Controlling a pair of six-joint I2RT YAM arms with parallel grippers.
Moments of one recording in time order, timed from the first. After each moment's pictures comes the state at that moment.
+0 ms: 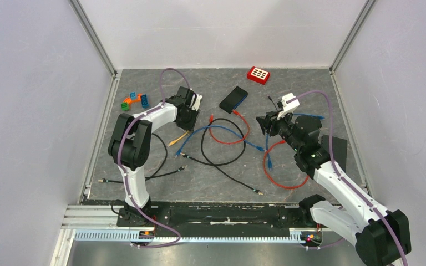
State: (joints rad) left arm -0.37 1.95 1.32 -0.49 0.04 0.03; right arm 0.41 0.94 0.61 0.20 -0.12 0.05
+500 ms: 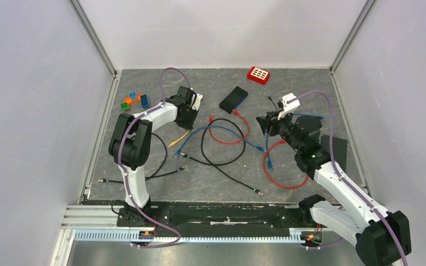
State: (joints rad) left arm -0.37 1.94 1.32 -0.49 0.06 0.06; right arm 0.41 0.93 0.60 0.20 -0.13 0.06
